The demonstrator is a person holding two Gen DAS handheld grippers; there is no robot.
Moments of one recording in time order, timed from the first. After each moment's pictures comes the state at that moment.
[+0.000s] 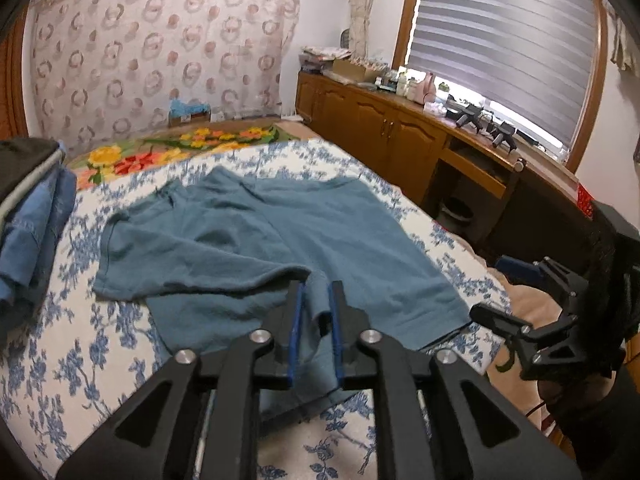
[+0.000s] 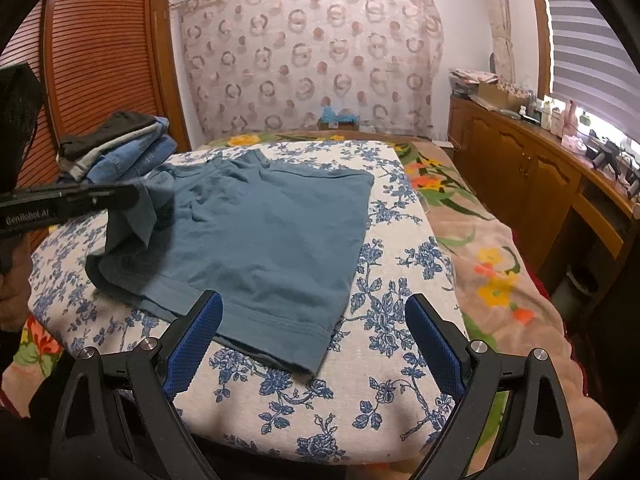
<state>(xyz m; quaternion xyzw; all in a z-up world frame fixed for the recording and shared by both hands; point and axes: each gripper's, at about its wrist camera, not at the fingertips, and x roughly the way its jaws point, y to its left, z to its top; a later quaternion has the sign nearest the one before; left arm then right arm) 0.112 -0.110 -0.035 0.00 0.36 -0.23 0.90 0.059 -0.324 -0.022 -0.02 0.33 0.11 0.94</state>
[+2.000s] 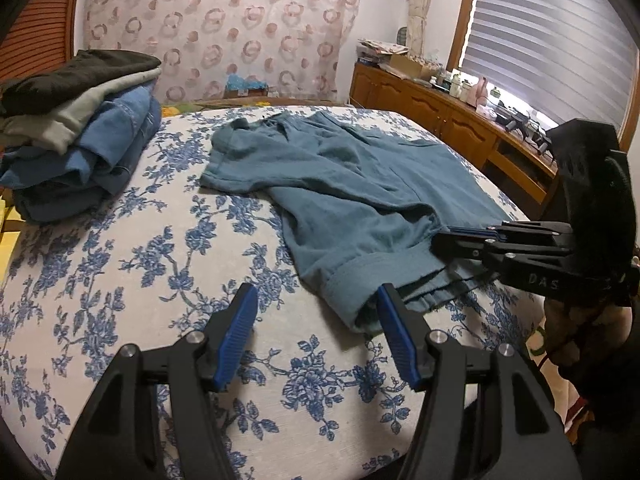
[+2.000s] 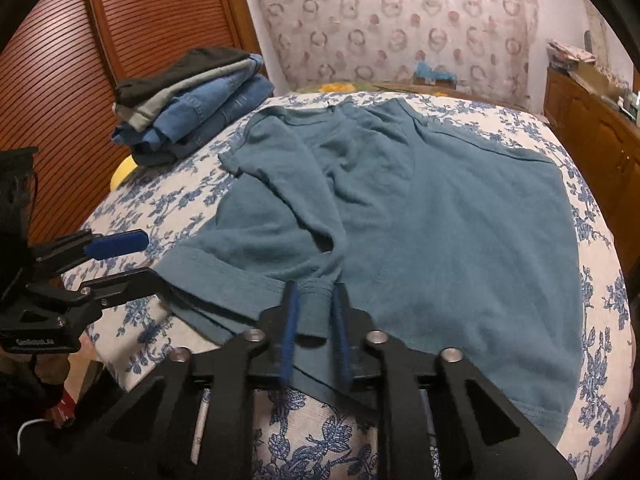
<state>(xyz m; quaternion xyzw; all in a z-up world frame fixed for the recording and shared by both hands) 0.067 -0.012 -0.082 -0.03 0.38 -0.15 0.91 0.120 -0.199 -0.053 -0.02 0.40 0.27 0.87</state>
